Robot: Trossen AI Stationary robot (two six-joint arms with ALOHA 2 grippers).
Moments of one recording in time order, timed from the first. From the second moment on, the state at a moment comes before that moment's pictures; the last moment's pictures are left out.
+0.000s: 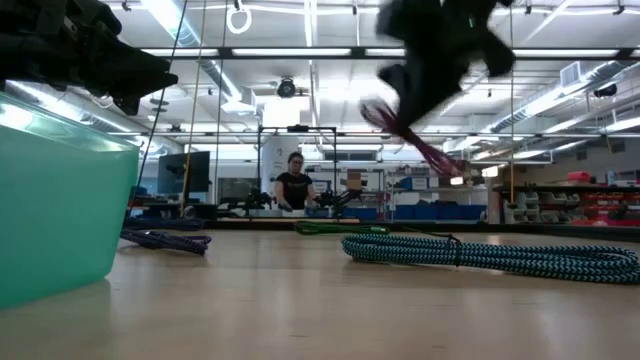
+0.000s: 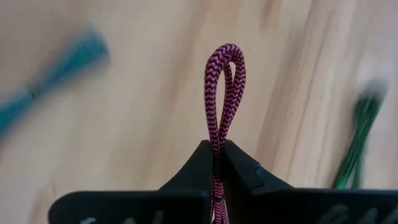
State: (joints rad) left arm 0.15 0.14 0.13 0.01 0.00 -0.12; right arm 0.10 1.54 1.16 -0.61 0.10 -0.32
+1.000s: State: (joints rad) left arm 0.15 0.16 0.13 0.03 0.00 -0.12; right arm 0.31 2.03 1.76 -0.54 0.05 -0.47
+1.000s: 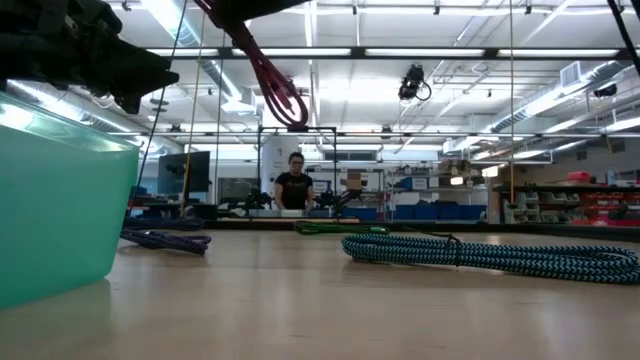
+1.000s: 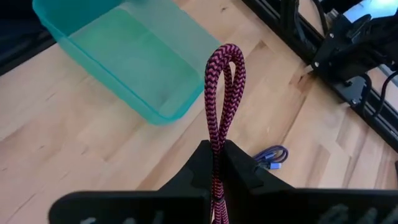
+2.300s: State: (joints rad) left arm 0.15 0.16 0.13 0.03 0.00 -0.12; right arm 0.42 2.02 1.76 -0.39 0.14 -0.41
